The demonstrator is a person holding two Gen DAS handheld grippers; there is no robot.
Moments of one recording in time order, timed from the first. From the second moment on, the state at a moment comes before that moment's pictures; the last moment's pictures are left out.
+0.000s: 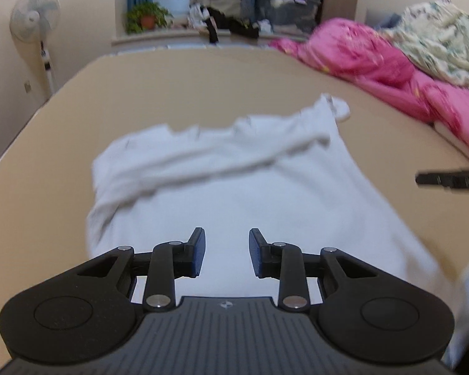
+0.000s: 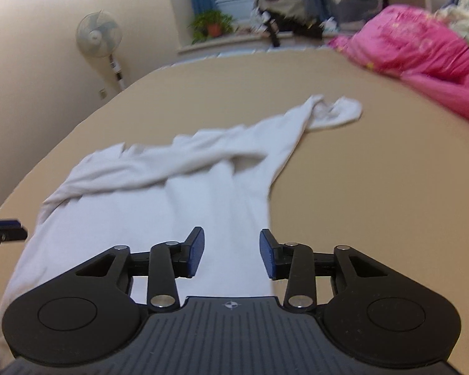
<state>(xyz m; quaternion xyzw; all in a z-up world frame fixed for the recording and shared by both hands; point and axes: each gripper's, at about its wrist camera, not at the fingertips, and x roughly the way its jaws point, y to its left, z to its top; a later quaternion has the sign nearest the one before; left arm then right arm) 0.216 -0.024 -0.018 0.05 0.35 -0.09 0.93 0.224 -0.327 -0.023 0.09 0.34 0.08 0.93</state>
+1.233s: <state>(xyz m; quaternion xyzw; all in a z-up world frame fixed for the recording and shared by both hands) 0.327 0.333 -0.022 -0.19 0.24 0.36 0.88 0.286 -0.282 -0.086 0.01 0.51 0.13 0.85</state>
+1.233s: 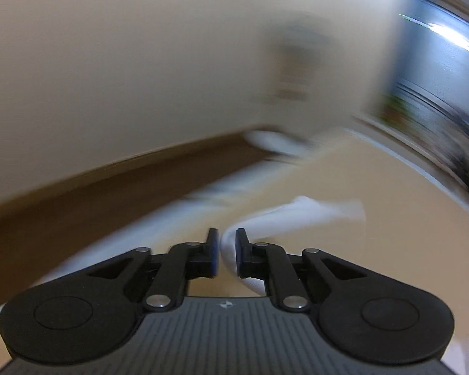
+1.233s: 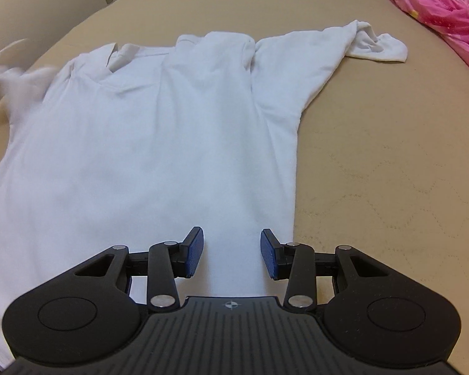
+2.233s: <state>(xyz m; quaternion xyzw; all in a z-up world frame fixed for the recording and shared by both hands) 0.344 0.405 -0.084 -0.24 0.30 0.36 0.85 0.291 -0.268 -0.104 -0.04 0.49 0.12 0.86</state>
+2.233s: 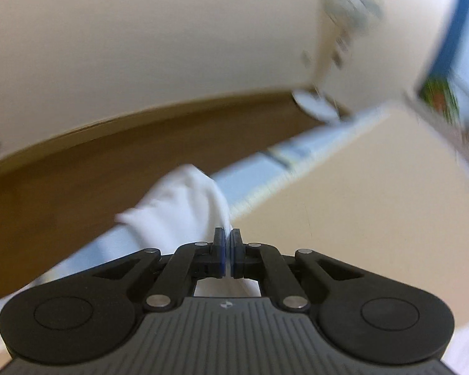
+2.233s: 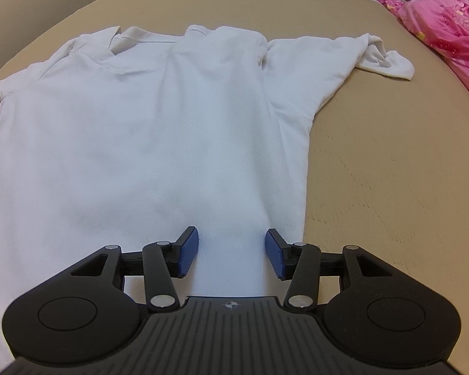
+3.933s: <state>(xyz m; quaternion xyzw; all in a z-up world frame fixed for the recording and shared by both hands) 0.232 0.400 -0.081 -0.28 0.26 0.38 0.84 0.288 -0.269 -0.095 0.00 0.47 0.10 0.88</state>
